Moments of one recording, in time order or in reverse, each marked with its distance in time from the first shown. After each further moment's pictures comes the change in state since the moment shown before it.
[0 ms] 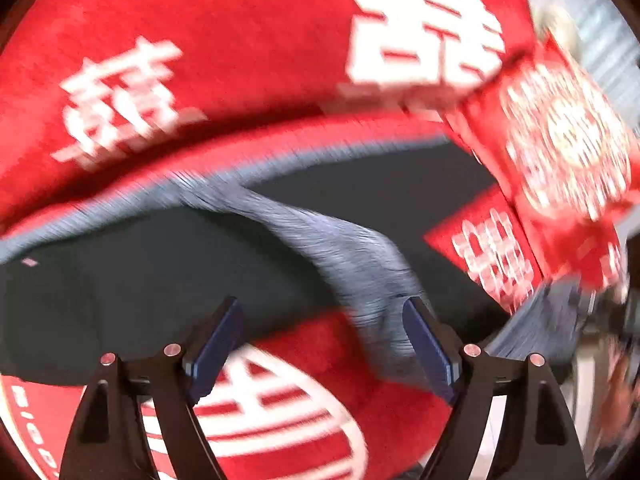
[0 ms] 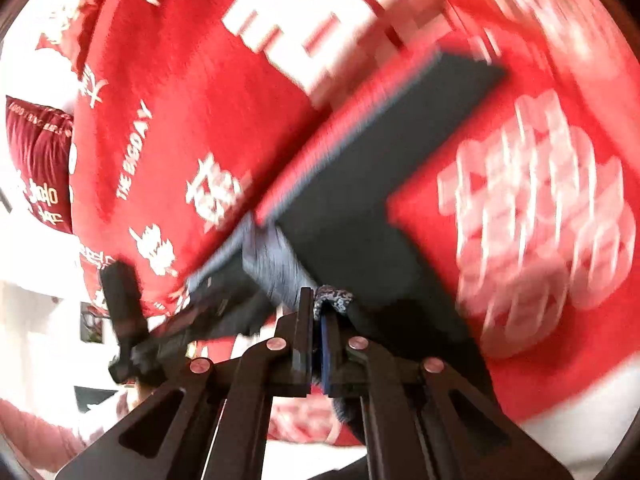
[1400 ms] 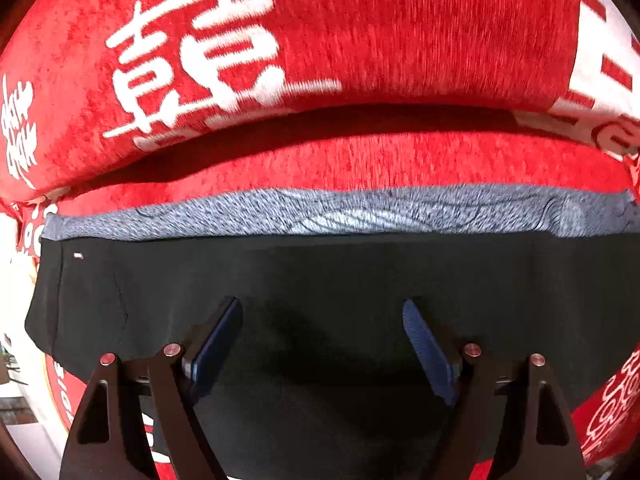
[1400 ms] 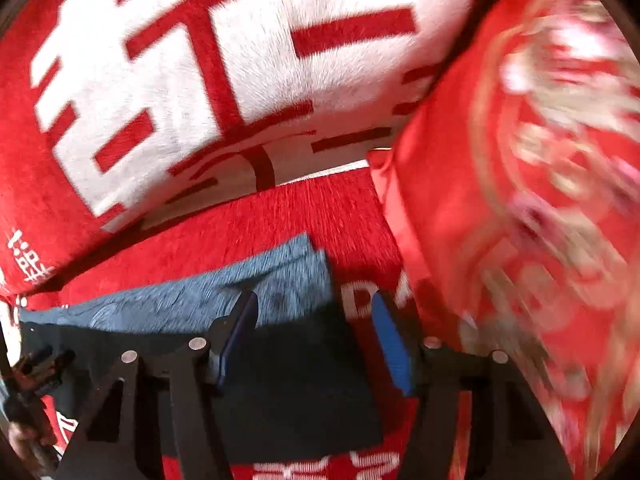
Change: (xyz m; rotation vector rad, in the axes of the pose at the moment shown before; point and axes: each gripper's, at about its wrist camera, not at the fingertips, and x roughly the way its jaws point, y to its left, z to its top) left arm 0.113 0.061 0.057 -0.227 0.155 0.434; right arm 0.081 -0.082 0.223 -0.242 0.082 -0.541
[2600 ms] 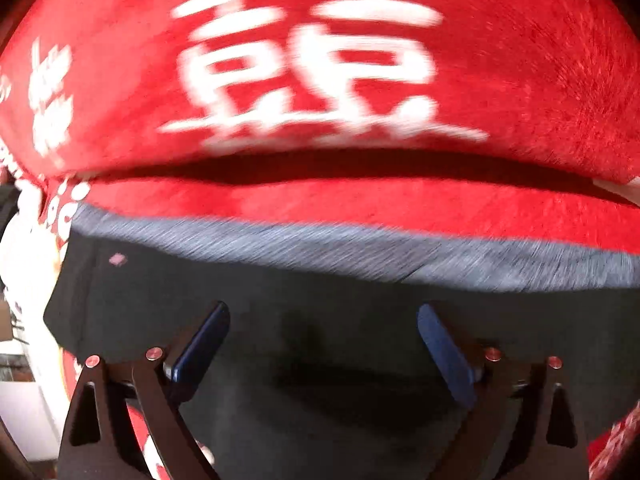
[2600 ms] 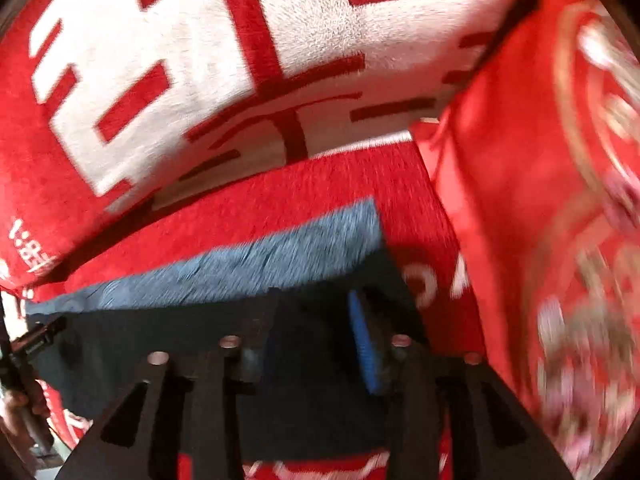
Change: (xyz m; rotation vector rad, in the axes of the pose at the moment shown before) left arm -0.006 0.054 0.025 -0.136 0.008 0.094; right arm -0.007 0.014 -0.032 0.002 0.032 0.042
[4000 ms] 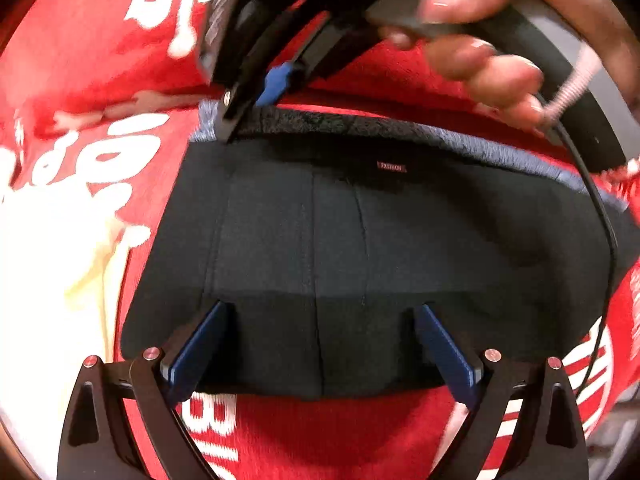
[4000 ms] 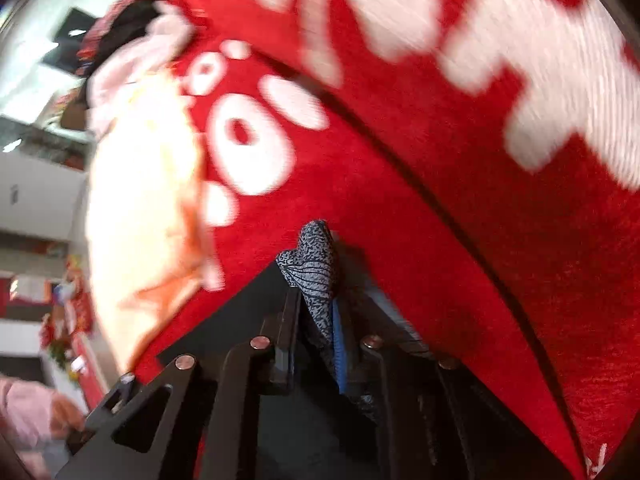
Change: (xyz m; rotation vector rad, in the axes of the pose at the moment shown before) left arm 0.066 0.301 -0.070 0.022 -0.157 -0.315; right arm 0.165 0.737 -0.125 -1.011 0.429 0.414
